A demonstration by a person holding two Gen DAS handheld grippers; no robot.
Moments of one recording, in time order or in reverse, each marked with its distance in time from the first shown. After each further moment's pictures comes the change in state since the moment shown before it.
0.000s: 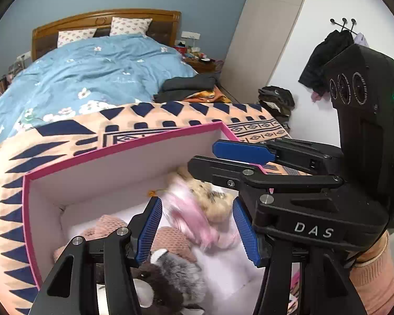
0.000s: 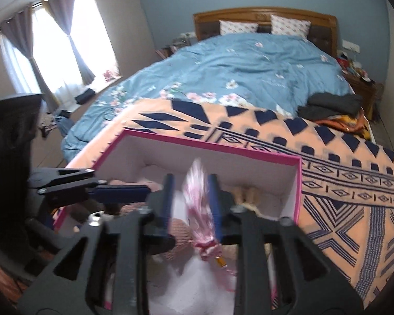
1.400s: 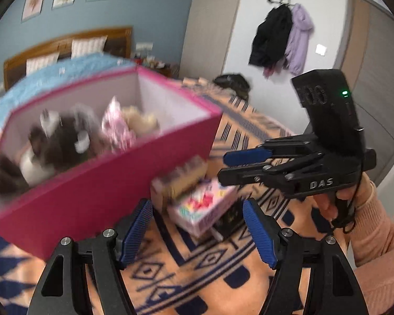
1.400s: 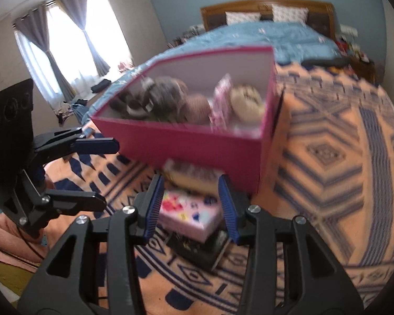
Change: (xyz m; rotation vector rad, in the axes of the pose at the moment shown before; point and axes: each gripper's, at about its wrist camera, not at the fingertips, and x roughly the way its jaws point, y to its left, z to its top) left arm -0.048 -0.080 -0.180 0.192 -0.036 -0.127; right arm -0.095 0.011 -0.203 0.024 0.035 0.089
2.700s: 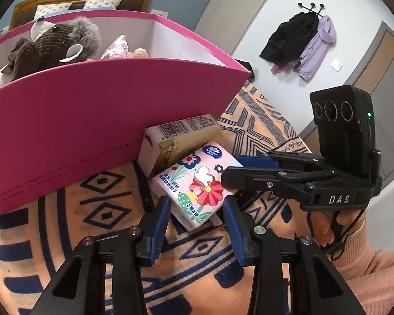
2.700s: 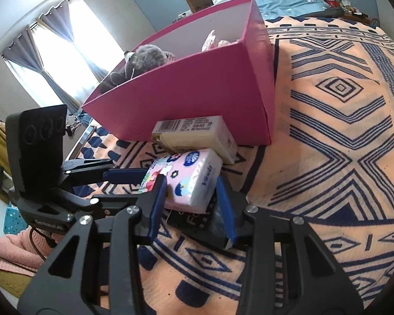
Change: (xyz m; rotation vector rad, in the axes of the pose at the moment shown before) left arm 0.045 0.015 -0.020 -0.206 0.094 -0.111; right arm 0.024 -0.012 -0.027 0.146 0.040 0.101
